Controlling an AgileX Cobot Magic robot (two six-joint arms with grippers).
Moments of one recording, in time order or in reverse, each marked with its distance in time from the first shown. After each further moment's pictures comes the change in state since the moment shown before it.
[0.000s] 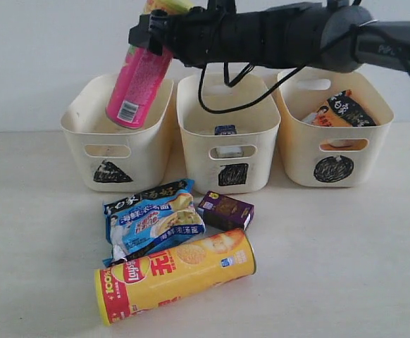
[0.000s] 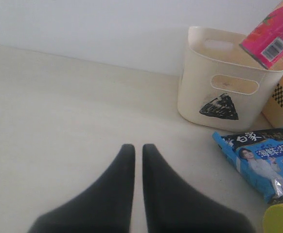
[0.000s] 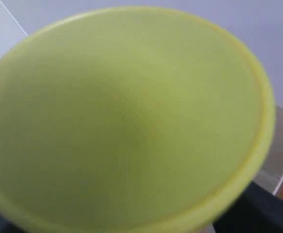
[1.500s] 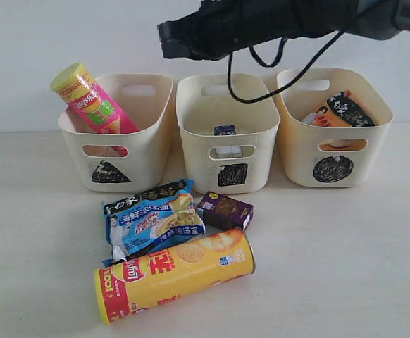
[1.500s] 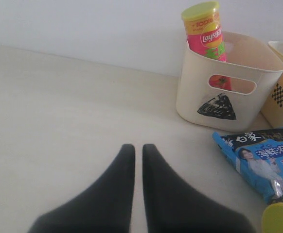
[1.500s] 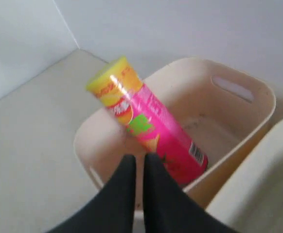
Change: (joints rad) left arm 0.000 0.000 0.000 0.000 0.000 0.000; right arm -0.076 -0.094 -0.017 -0.501 0.242 0.243
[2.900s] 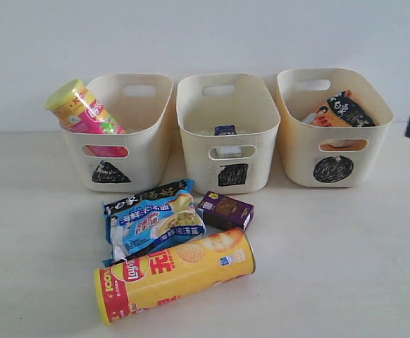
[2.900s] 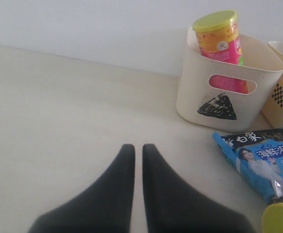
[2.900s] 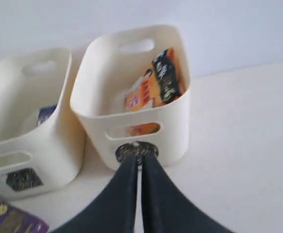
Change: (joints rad) left arm 0.000 0.000 0.000 0.000 0.000 0.000; right arm -0.174 -1.135 1.461 -0.173 -0.875 0.292
